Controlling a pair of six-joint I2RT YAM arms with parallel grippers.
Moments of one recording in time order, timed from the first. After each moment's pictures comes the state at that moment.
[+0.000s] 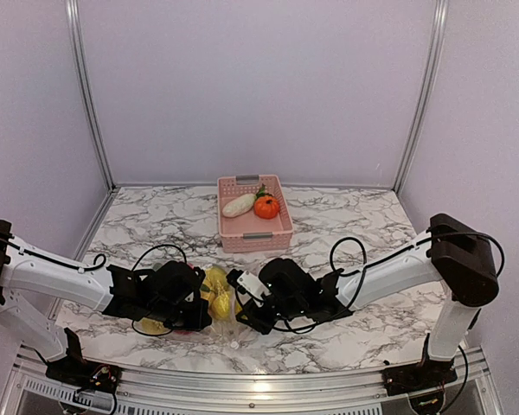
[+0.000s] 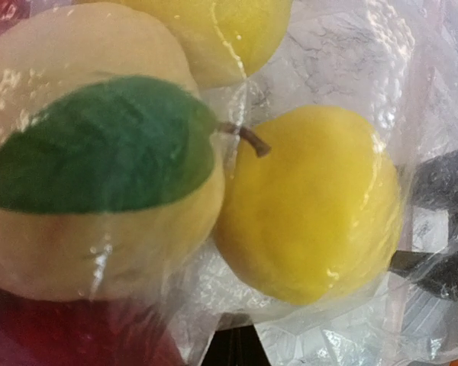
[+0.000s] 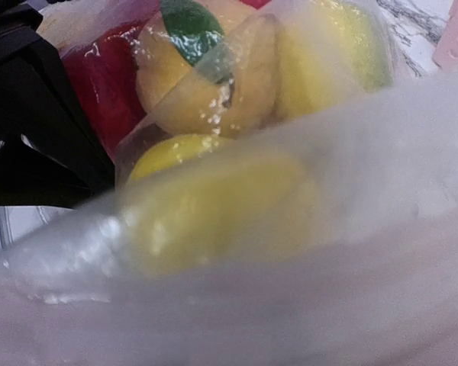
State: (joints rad) left arm -1.09 1.44 0.64 -0.15 -0.04 -0.94; right arm 1.15 1.82 0.91 0.17 -0.06 0.19
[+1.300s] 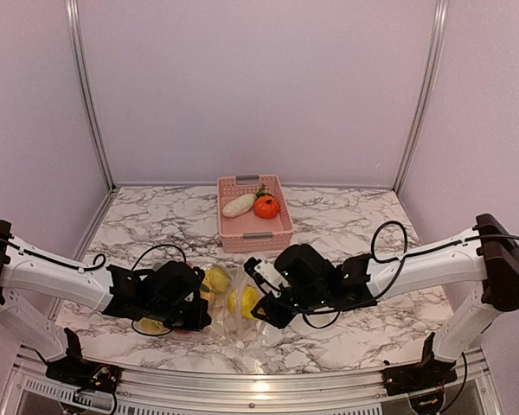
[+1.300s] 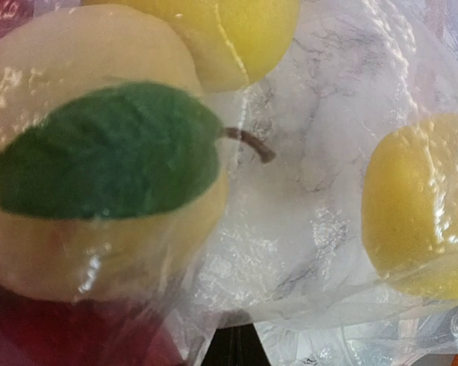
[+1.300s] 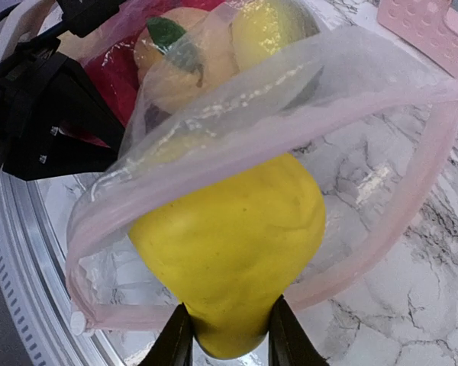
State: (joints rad) left arm -1.09 1.44 0.64 -0.15 -0.05 -0.94; right arm 1.15 1.60 0.91 -0.12 -0.03 0.33
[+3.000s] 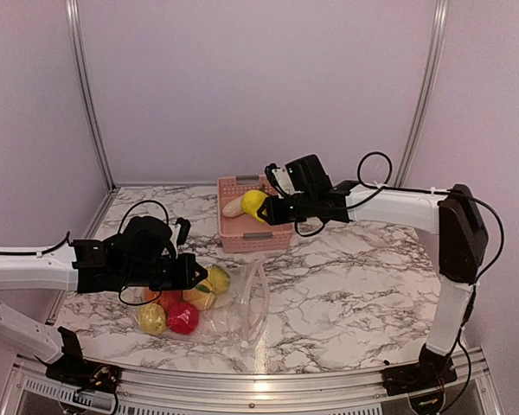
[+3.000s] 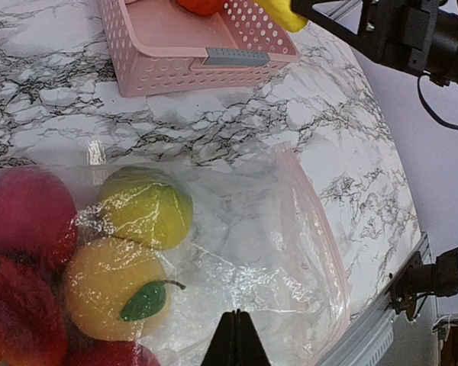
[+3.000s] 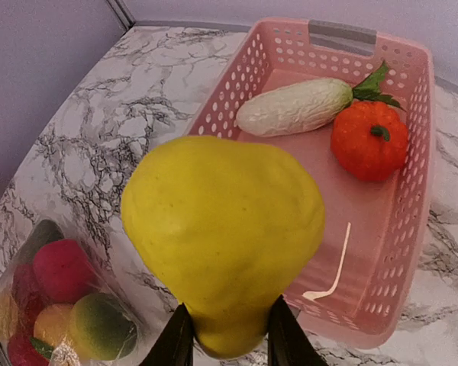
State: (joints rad) left arm -0.98 1.23 0.76 -0.20 -0.07 -0.81; right arm 0.73 1.85 1.43 -0.21 -0.08 0.31
